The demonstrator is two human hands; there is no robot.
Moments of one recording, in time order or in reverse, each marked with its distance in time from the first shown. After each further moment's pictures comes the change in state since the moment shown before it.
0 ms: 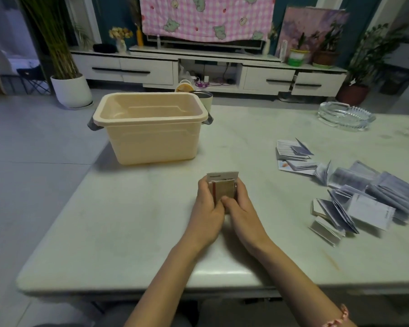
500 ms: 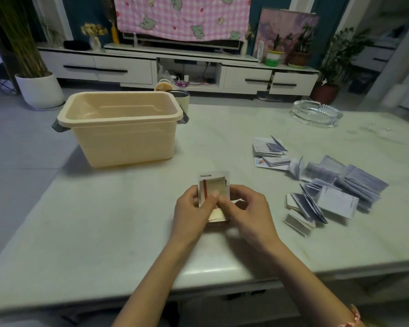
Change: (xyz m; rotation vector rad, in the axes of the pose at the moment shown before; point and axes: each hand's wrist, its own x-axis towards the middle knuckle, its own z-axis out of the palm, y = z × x) left_hand -0.004 0.014 0.016 -0.121 0.091 -0.085; right_hand -0.014 -0.013 -0.043 -0.185 0.135 -0.018
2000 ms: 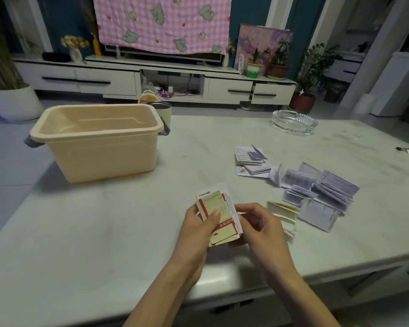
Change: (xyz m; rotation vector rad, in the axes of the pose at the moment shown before) left_hand -0.021 0.008 0.032 -0.405 -0.186 -0.331; right_hand -0.040 -0.019 -0.039 0.150 0.105 0.164
